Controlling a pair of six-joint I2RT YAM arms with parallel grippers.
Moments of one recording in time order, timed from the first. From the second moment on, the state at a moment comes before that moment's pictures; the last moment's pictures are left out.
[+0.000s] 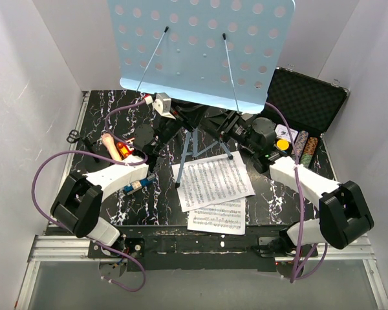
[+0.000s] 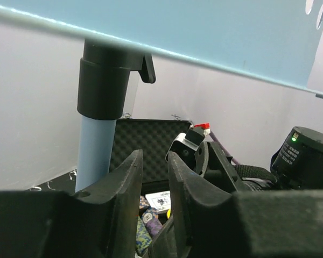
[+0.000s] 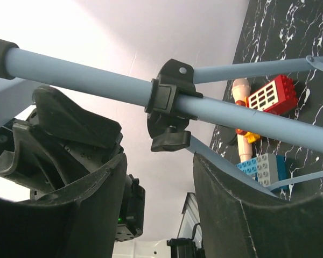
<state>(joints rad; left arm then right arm) -0.63 1.50 0.92 1.12 0.23 -0.37 0.56 1.36 0.84 0.59 -0.34 1.31</state>
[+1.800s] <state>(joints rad) -0.63 1.44 0.98 0.89 0.16 -0.05 0.53 1.41 0.90 0.53 -0.41 1.28</state>
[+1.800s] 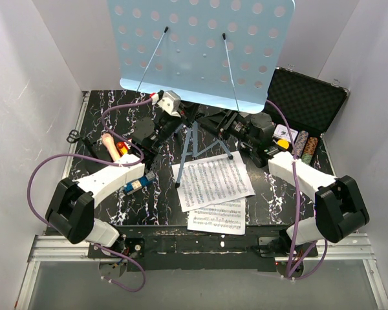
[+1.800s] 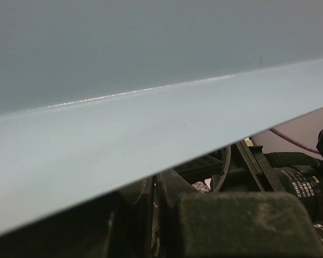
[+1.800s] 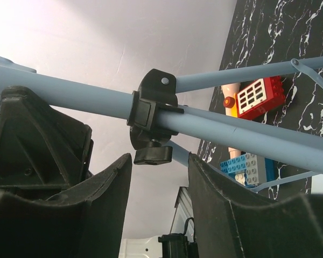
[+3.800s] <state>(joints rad) -0.63 1.43 1.01 0.79 0.12 0.03 0.70 1.40 0.97 0.51 0.00 0.18</state>
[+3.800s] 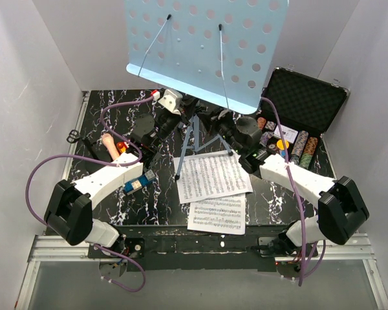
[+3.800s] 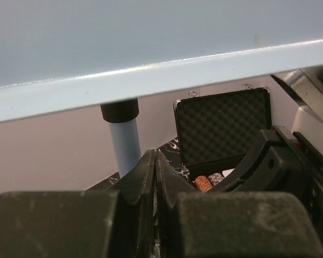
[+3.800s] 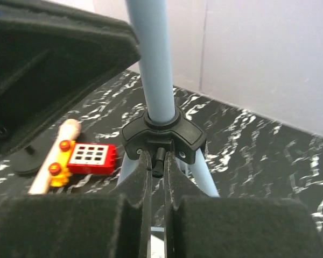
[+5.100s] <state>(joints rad) -0.63 1.43 0.95 0.86 0.13 0.01 0.96 1.58 0.80 1.10 0.62 -1.14</state>
